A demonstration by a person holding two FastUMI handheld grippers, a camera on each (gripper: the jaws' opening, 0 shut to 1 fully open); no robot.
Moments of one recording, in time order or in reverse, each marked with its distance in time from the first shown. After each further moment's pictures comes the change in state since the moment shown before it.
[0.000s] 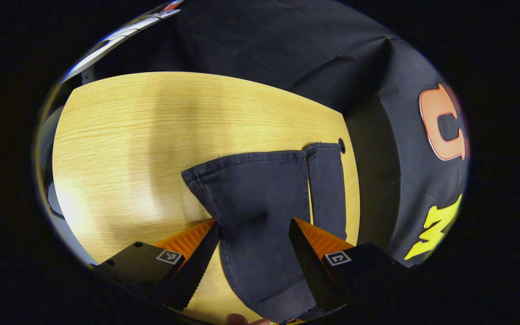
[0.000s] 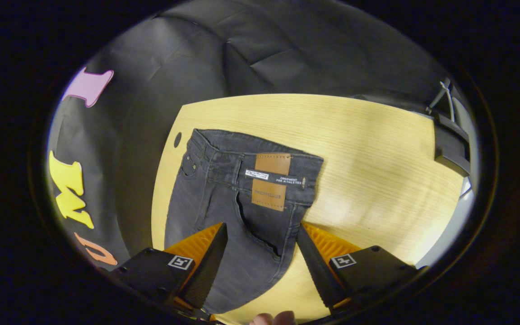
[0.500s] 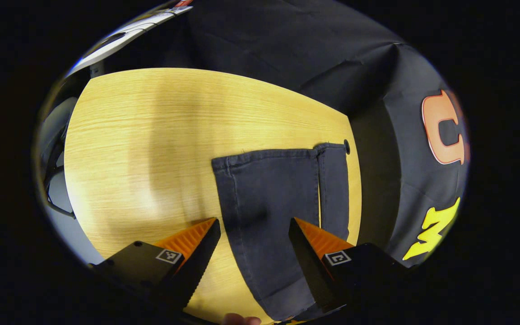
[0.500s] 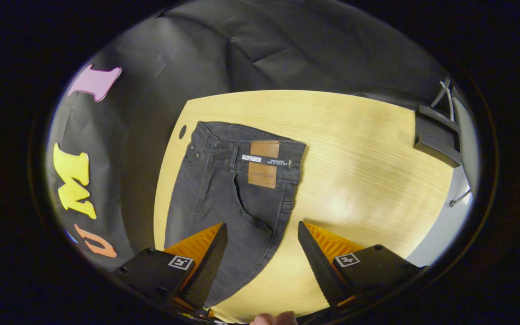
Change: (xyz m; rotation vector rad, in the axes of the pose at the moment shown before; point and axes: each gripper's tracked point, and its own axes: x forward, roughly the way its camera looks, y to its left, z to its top) left arm -0.021 0.024 -0.007 -0.012 0.000 0.025; right arm -0.026 -0.017 -0.015 -0.019 0.013 0.013
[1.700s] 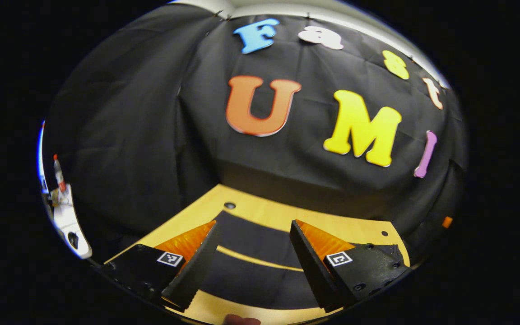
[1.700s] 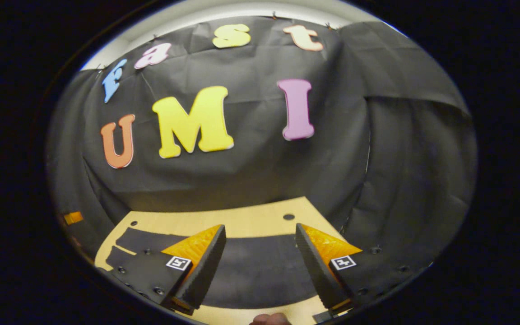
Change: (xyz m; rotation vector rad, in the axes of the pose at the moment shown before) left arm -0.156 -0.164 -0.024 0.904 -0.436 -0.295; right arm -0.176 0.208 -0.046 -0.906 -0.500 0.260
